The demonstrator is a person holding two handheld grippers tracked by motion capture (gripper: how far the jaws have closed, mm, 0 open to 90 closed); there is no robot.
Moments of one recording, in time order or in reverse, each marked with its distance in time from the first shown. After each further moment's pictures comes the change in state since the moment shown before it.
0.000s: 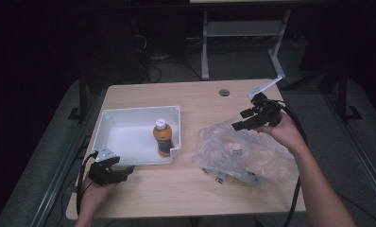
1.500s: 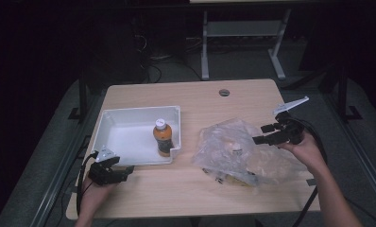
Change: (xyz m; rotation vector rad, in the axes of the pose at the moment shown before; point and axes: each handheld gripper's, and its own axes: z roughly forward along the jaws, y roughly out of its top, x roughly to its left) left arm 0.000 -0.001 0.000 0.005 0.006 0.001; right arm -0.025 -0.083 -0.015 -0.037 -0.020 0.108
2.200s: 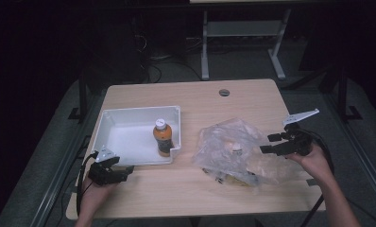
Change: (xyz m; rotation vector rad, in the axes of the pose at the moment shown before) left arm -0.001 0.000 0.000 -0.004 0.002 -0.002; right arm -0.003 -0.039 -0.006 -0.031 0.005 0.023
